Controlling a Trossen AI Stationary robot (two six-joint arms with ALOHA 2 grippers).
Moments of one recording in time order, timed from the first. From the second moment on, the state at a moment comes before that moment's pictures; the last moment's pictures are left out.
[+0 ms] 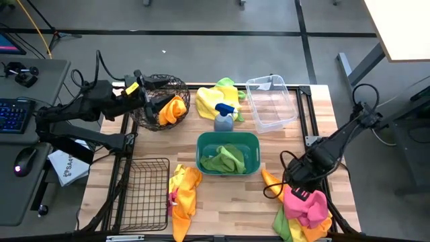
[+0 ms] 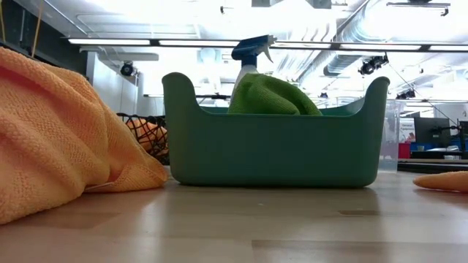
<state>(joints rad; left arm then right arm) 0.02 0.88 1.17 -0.25 -0.40 -0.02 0.68 1.30 1.16 -1.42 -0.48 1.42</state>
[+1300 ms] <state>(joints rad) 0.02 0.88 1.17 -0.22 -0.38 -0.05 0.76 1.30 1.06 -1.19 -0.52 1.62</state>
